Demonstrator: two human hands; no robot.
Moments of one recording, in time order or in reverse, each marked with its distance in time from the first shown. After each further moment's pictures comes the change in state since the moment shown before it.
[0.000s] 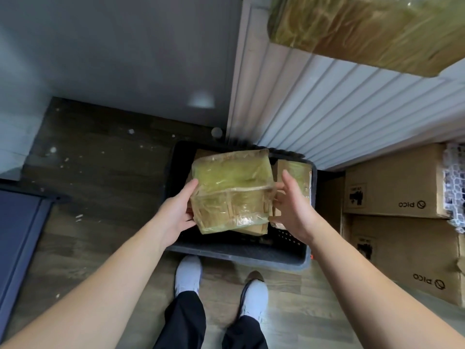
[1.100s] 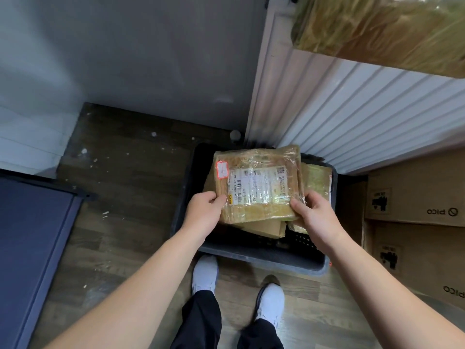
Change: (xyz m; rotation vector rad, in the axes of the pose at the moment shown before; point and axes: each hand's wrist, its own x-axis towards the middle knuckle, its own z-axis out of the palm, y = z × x) left_hand -0.010 -0.011 0.010 0.413 0.153 0.318; right_hand 0.010 0.030 -0.016 -0.194 0.206 -0.198
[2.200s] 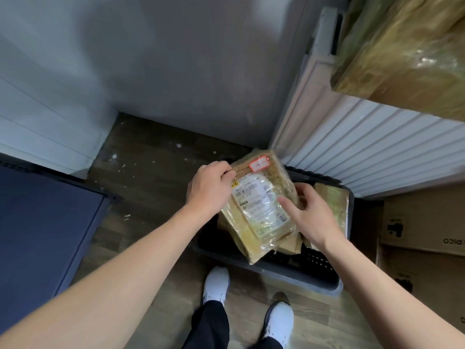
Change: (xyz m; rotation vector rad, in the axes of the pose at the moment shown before) left_hand -0.014 0.066 -0.070 0.493 0.235 0.424; right_hand -0.030 -0.072 0.055 -0.533 0.023 -0.339
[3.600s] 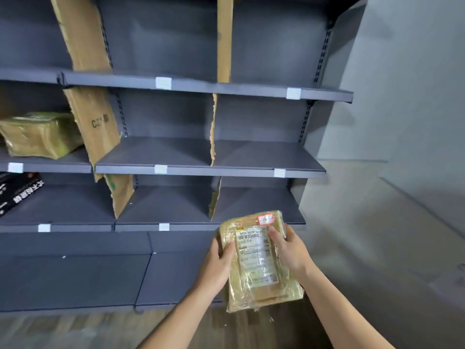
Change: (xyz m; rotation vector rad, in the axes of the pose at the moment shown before) left_hand -0.595 0.000 -0.349 -0.979 1.127 -0.499; right_hand -0.469 -0.478 0.075 -0.025 -0.883 -0.816
